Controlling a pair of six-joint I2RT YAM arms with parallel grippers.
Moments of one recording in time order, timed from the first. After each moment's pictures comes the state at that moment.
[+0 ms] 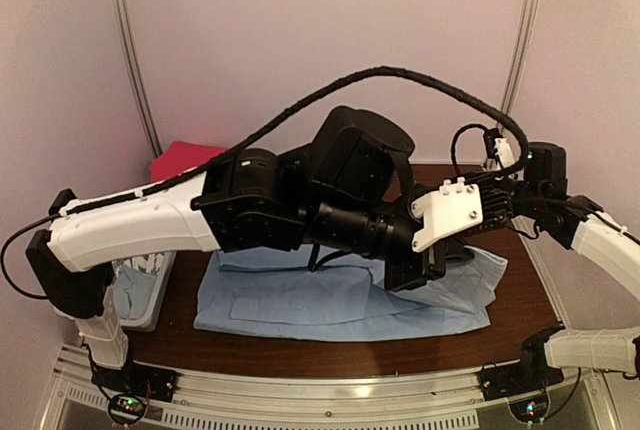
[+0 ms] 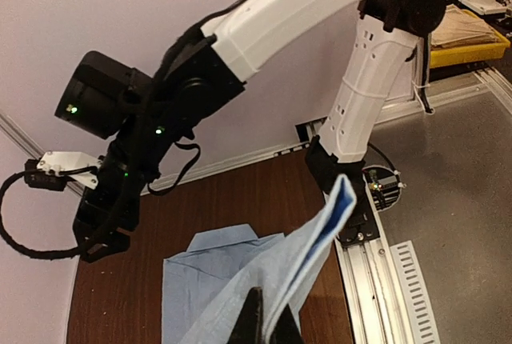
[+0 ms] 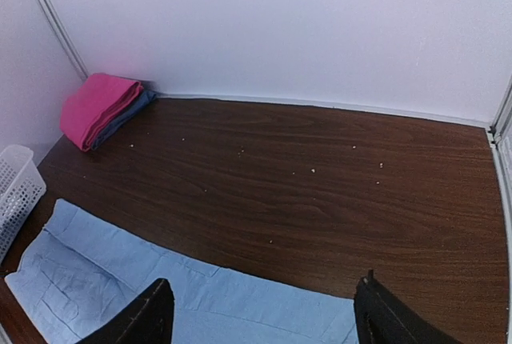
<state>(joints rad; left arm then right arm) -1.44 1.89 2.07 -0.58 0.06 0.37 0.25 0.97 0.81 -0.19 -0.16 0.16</state>
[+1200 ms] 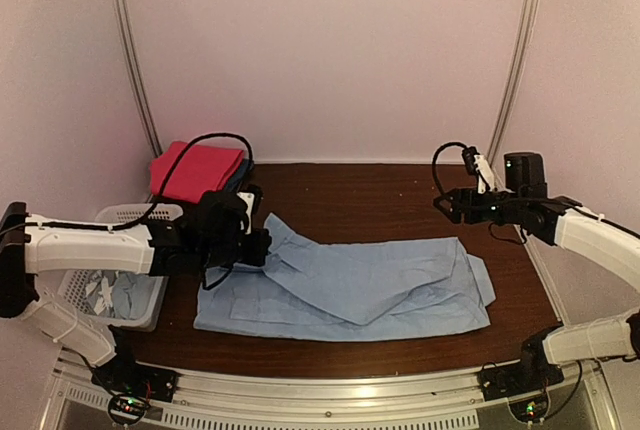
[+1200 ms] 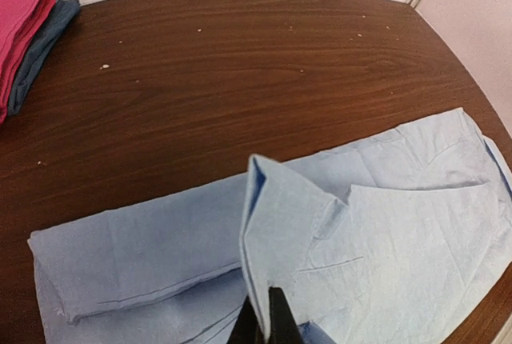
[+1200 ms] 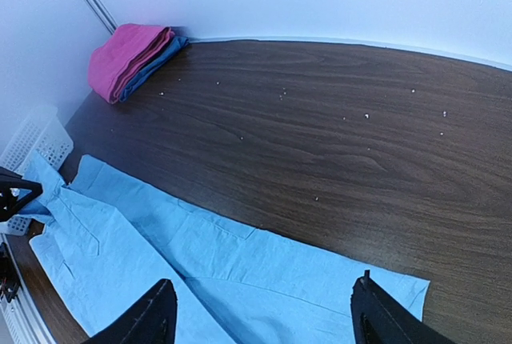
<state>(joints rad) -0.91 1.39 0.81 -0.07 -0.27 -0.50 0.25 1.13 0.78 -0.16 -0.35 0.18</state>
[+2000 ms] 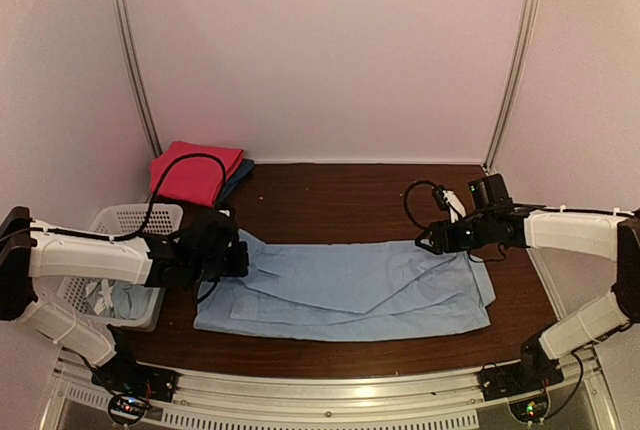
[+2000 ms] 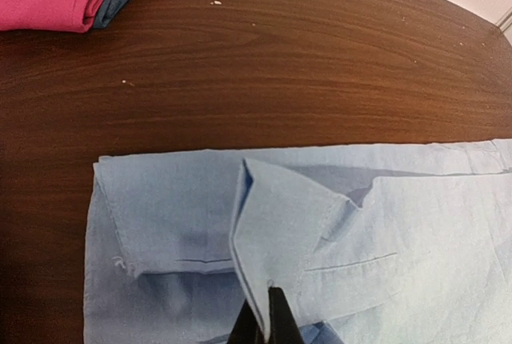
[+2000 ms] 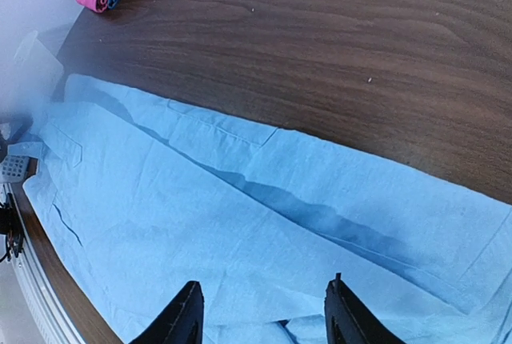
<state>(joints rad) -0.85 1.36 0.66 -0.08 -0.40 -0.66 0.33 1.35 0.72 -0.16 -0.41 0.22</state>
